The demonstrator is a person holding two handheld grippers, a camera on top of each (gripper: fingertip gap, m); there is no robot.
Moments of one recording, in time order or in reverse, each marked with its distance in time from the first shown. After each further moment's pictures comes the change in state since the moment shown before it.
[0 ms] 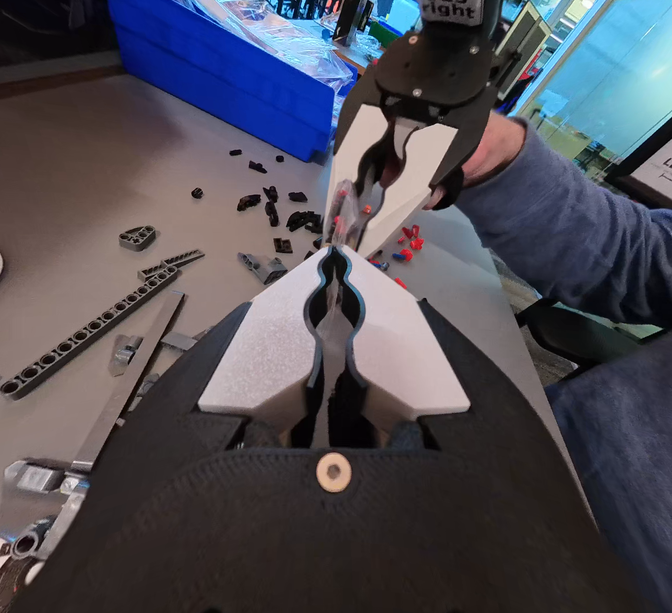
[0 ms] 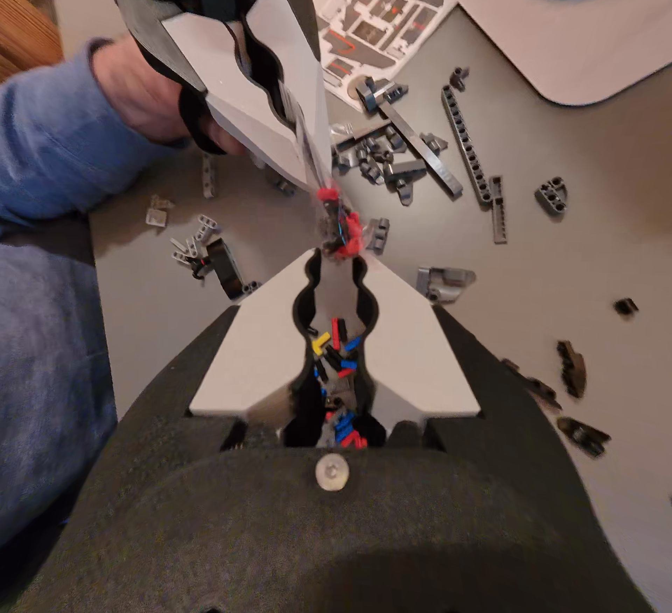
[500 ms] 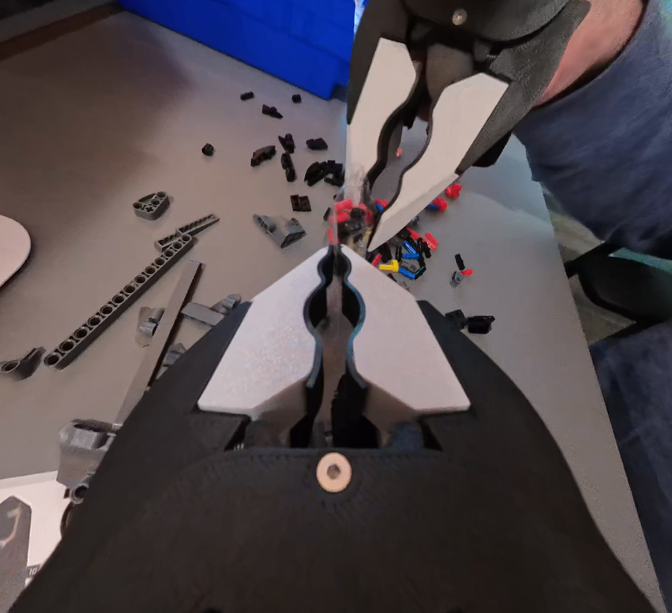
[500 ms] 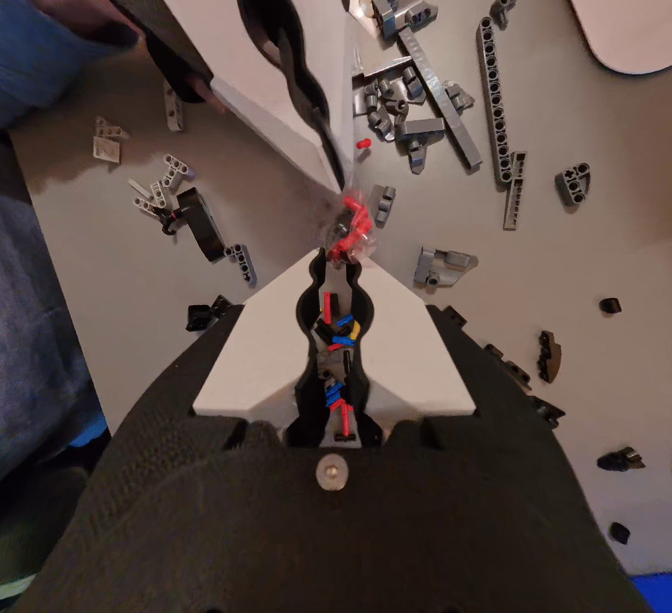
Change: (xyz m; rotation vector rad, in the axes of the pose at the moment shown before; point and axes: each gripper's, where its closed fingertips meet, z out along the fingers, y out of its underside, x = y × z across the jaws) left arm -0.008 0.023 0.003 -0.196 -0.093 0.091; right arm -0.001 0.018 0.011 -0.267 0.065 -0.111
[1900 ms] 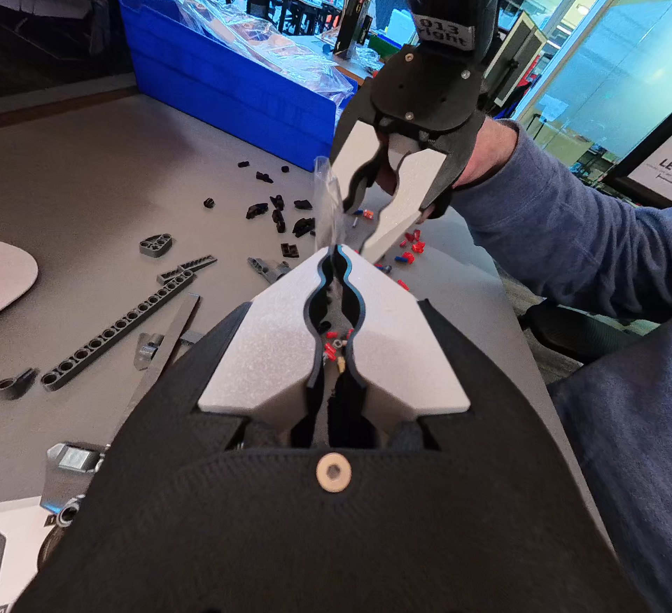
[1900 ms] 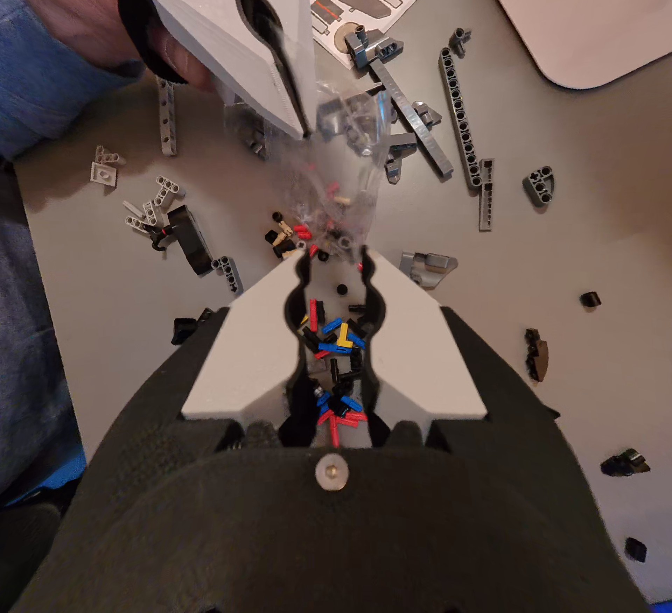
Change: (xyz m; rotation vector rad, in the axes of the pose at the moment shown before) left arm 0.001 -0.027 -0.021 0.225 0.086 -0.068; right arm 0.011 -0.001 -0.006 0.127 0.022 0.021
